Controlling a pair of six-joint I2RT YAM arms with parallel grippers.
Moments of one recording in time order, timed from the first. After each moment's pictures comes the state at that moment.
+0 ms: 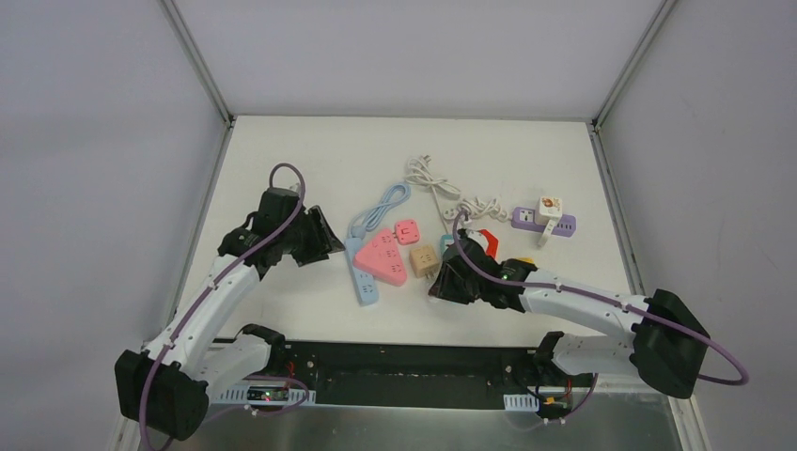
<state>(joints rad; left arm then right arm) -0.32 0.99 0.80 -0.66 0.19 -0.73 0.98 1.19 0.67 -0.42 0.13 1.05</state>
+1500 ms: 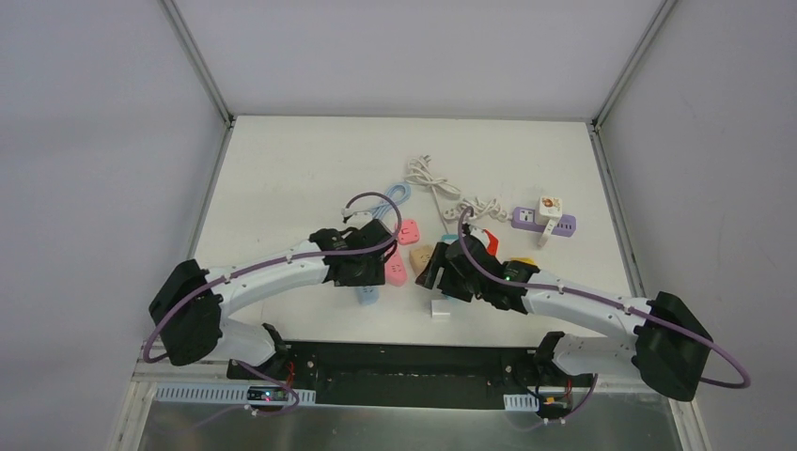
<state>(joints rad) -0.92 1.33 0.90 -0.75 -0.33 -0.89 0.98 1.18 0.64 -0.31 0.14 1.12</state>
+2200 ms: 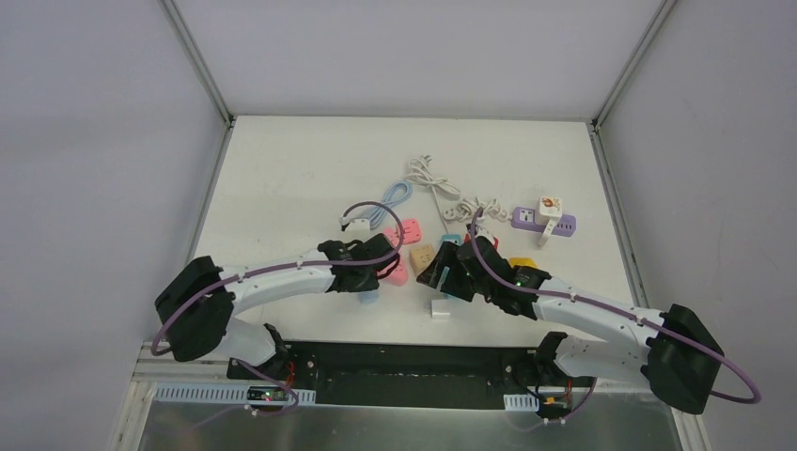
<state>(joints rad) -0.98 1.45 0.87 -0.71 -0.44 -0.96 0.94 1.07 0.57 -0.27 0.10 1.12</state>
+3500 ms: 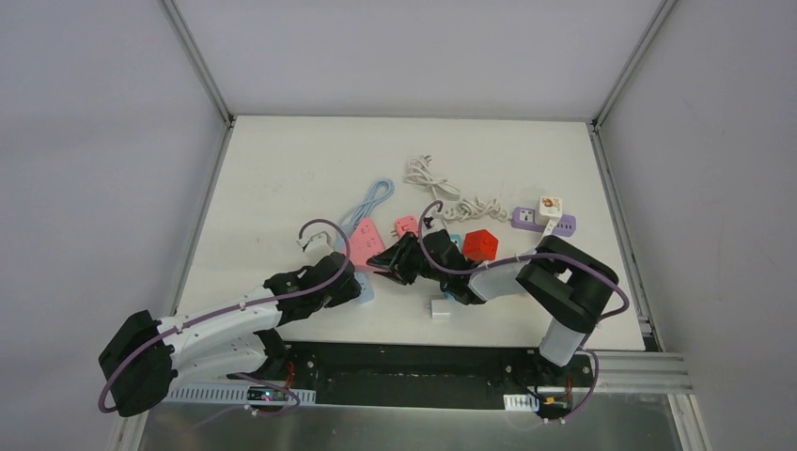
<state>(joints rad) -0.90 0.97 0.42 -0.40 -0.39 -1.10 0.95 1.73 0.63 0.68 -0.14 1.44</state>
